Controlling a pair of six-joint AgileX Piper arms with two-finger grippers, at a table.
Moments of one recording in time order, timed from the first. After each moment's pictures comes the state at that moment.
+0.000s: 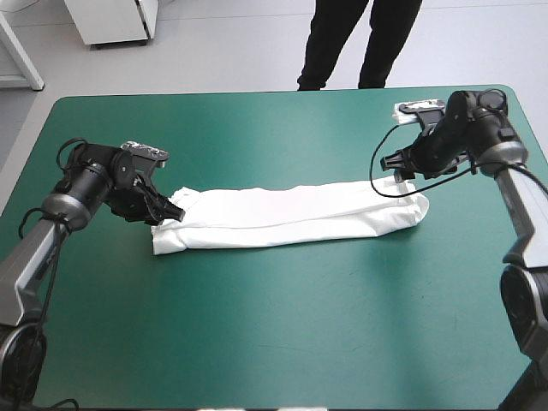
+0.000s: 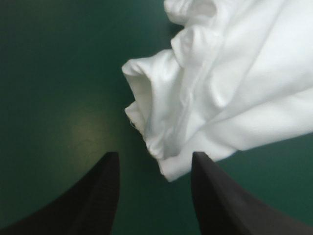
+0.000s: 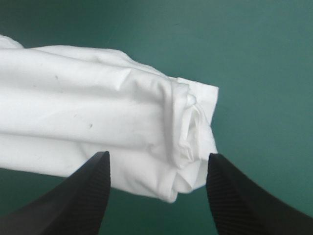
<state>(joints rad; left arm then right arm) -0.17 1.58 -1.33 0.05 1.08 0.13 0.08 1.79 -1.71 0.13 1.20 -0.16</state>
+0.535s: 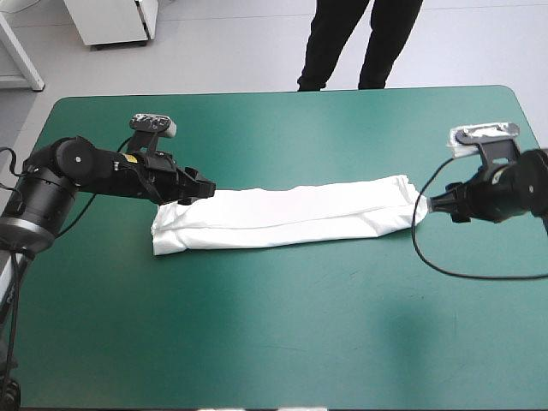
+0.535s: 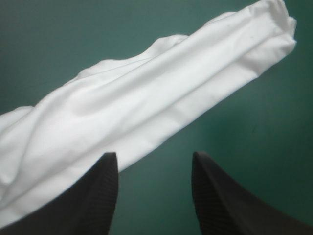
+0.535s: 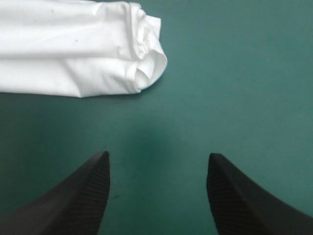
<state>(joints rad) -0.17 1.40 -1.38 -0.56 1.07 0.37 0.07 1.24 -1.36 -0.02 1.21 -0.08</state>
